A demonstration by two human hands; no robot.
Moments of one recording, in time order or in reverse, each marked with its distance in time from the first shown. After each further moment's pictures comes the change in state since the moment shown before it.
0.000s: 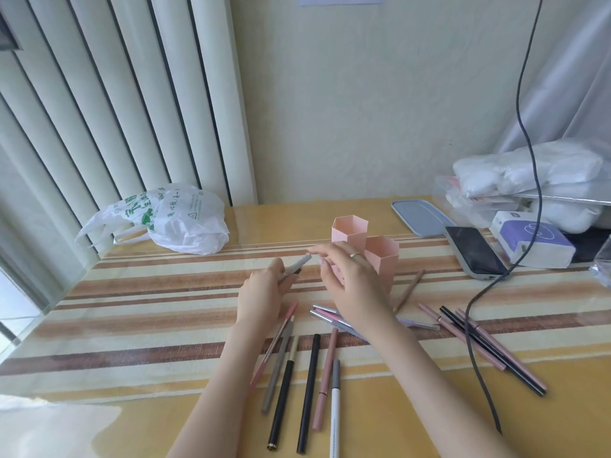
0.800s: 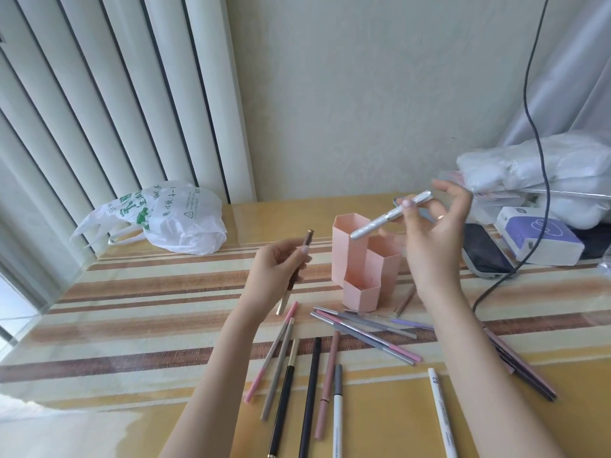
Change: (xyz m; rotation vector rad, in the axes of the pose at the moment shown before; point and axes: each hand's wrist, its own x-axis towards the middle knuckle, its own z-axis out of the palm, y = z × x) left_hand 0.007 0.035 -0.031 -0.917 -0.155 -0.059; right_hand 0.032 0.013 -0.065 0.710 0.556 0.330
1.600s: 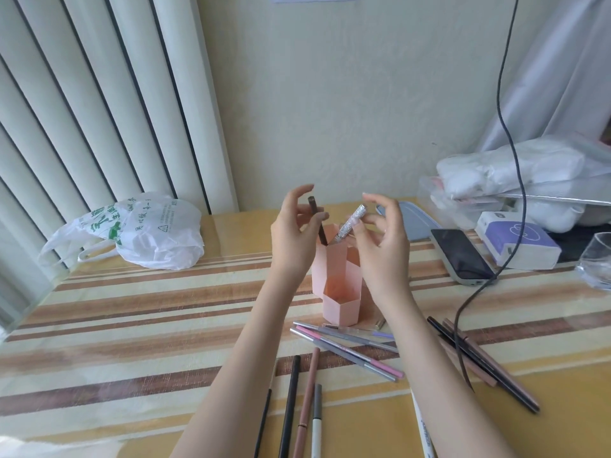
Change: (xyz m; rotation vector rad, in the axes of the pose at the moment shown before) left_hand 0.051 0.035 0.063 0.022 0.197 0.250; right_hand 0.007 0.032 0.012 -0.311 -0.078 -0.115
